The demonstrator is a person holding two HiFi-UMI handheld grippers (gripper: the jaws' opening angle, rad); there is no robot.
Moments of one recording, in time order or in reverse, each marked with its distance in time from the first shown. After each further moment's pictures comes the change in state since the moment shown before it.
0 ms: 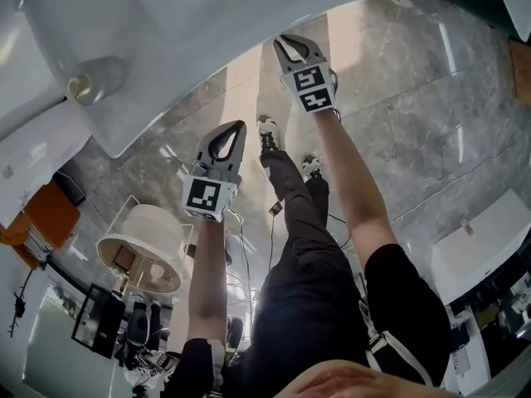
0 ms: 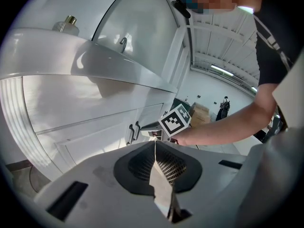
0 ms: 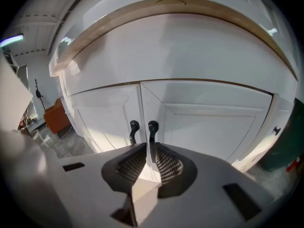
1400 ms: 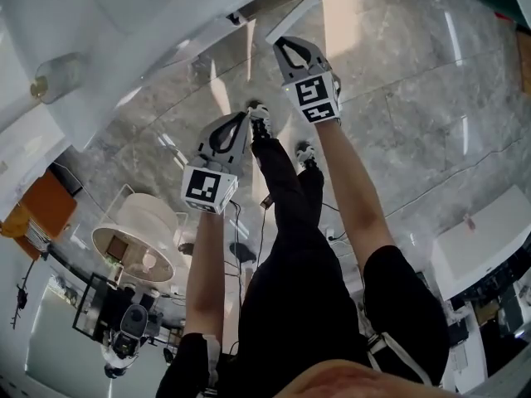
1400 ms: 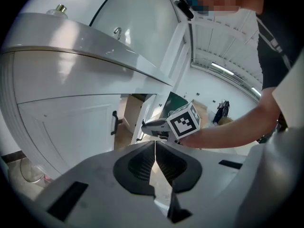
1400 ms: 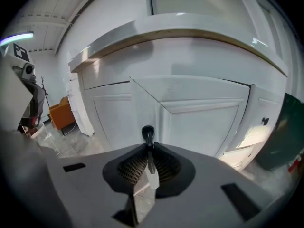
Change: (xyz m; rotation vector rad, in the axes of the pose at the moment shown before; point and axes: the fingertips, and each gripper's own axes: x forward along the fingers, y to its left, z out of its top) left arm 0.037 -0.053 -0.033 -0.021 0.039 -0.034; right arm -0.051 -0.006 -0.050 -0.028 -0.064 0.022
